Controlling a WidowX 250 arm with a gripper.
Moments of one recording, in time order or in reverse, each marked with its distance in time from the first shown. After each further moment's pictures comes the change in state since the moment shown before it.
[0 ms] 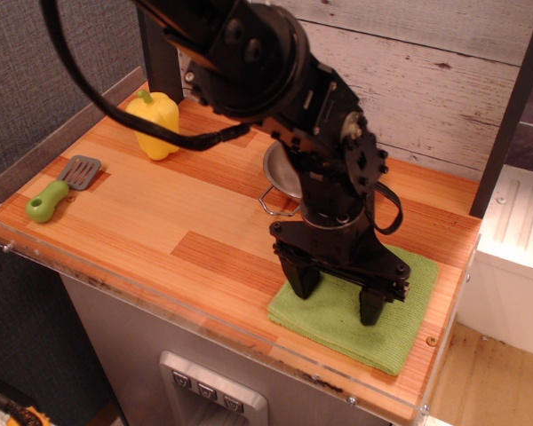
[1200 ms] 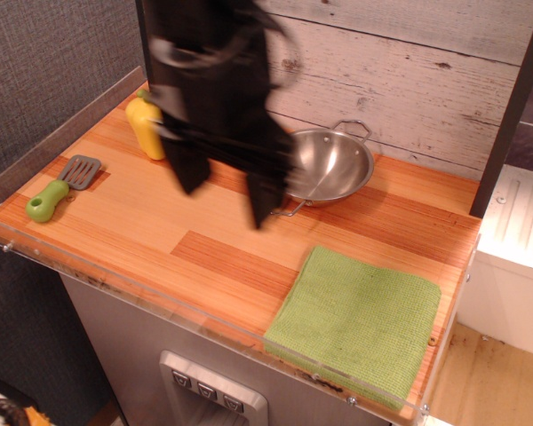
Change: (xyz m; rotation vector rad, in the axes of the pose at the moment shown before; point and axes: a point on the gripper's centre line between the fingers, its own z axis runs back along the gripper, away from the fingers) arm -0.018 0.074 0.139 0.099 -0.078 -0.079
